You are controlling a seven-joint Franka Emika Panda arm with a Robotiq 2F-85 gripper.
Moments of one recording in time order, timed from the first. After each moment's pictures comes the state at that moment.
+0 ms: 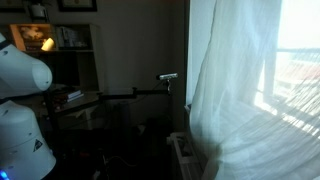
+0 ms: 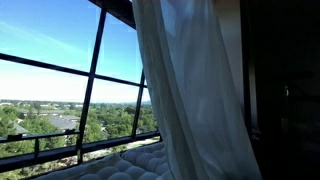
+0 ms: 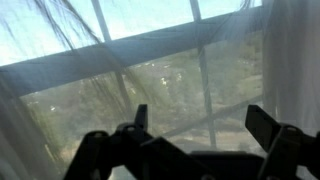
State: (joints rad) arm -1.27 0.33 1.98 -1.72 -2.00 2.08 -1.28
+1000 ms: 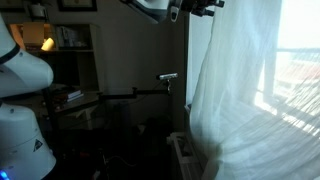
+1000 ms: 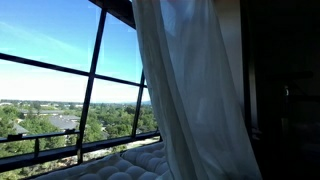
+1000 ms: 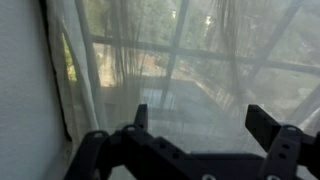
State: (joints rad) arm -0.83 0.43 1.49 -1.71 -1.82 2.39 -1.78
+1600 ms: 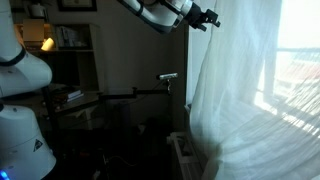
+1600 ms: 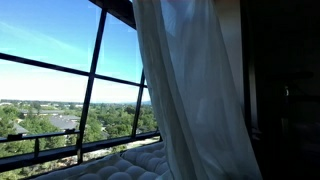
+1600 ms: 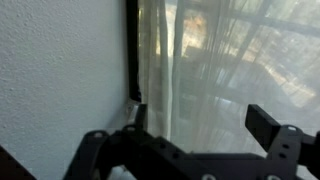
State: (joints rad) arm -0.61 0.49 1.19 -1.64 -1.46 2.76 -2.15
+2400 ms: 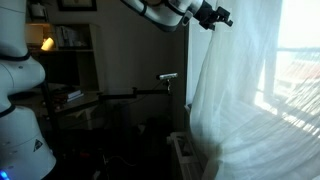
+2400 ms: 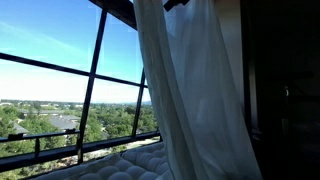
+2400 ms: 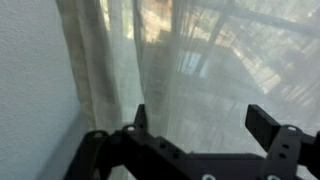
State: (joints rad) arm -0.09 0.37 0.53 -1.50 -1.07 2.76 -2.35
